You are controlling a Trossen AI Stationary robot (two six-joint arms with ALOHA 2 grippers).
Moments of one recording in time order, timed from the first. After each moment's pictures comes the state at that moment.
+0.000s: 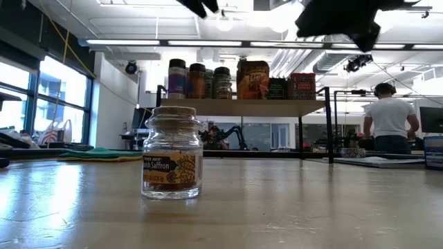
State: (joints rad) left arm -0.20 1.67 1.71 -0.99 -0.72 -0.33; right arm 0.63 1.47 0.88 -0.10 0.77 0.77
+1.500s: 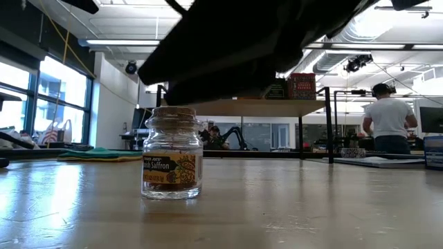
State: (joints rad) left arm -0.85 1.66 1.36 -1.20 -1.00 -1.68; right arm 0.53 2.08 1.28 0.20 0.43 0.37
